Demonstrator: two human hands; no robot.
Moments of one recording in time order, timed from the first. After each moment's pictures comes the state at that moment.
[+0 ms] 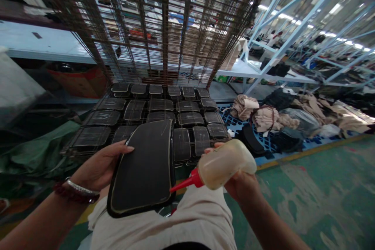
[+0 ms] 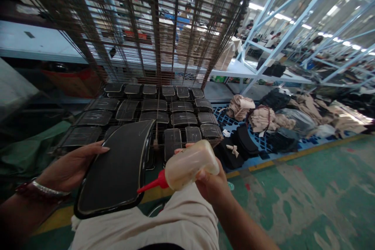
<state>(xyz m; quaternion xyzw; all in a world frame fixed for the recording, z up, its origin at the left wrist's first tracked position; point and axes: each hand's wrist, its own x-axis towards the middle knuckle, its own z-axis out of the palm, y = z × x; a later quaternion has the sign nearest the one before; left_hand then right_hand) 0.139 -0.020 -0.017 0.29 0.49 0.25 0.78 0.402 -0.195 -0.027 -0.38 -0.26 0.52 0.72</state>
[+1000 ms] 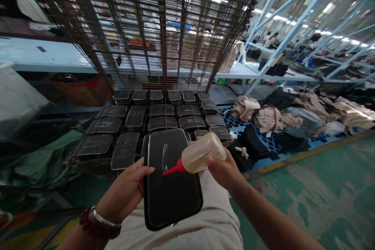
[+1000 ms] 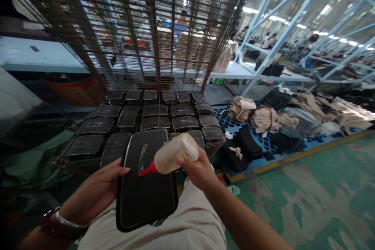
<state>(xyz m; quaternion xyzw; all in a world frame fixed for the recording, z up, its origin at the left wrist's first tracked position) 0.167 -0.060 -0.032 0.30 0.44 0.24 0.81 0.399 -0.145 -0.041 -0.38 -0.35 0.52 0.67</state>
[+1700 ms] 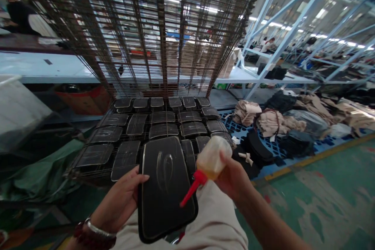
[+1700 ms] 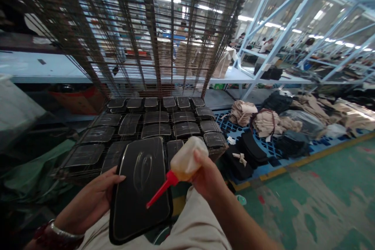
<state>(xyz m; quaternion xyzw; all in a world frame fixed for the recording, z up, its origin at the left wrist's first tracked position) 0.157 -0.041 -0.048 0.27 0.46 0.26 0.80 0.416 -0.145 -0.046 -0.36 -0.11 0.60 0.71</state>
